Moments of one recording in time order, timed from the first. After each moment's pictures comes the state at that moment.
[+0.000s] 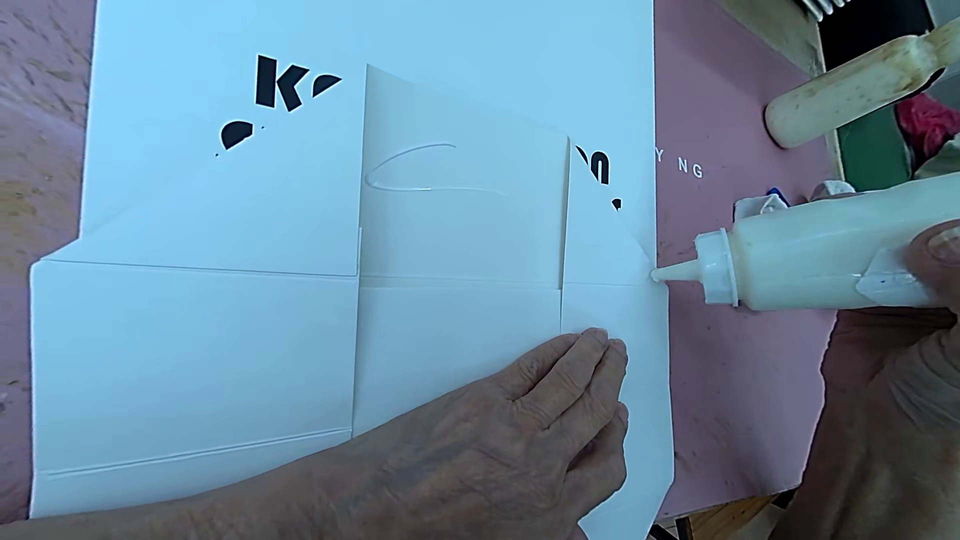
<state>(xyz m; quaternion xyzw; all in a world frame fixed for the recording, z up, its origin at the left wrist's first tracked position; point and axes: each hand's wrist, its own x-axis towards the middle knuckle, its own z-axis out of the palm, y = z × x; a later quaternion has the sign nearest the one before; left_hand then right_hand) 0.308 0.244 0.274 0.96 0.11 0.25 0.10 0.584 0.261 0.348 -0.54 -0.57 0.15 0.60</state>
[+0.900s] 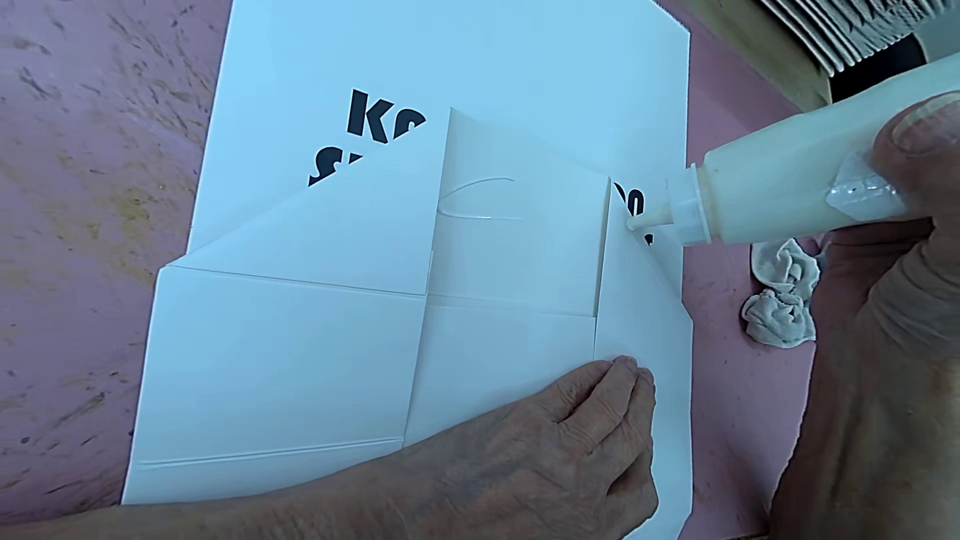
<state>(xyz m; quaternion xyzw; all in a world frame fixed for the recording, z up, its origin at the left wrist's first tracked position) 0.310 0.243 0.277 0.96 0.11 0.25 0.09 0.532 0.310 0.361 -0.52 -0.63 0.17 0.55</state>
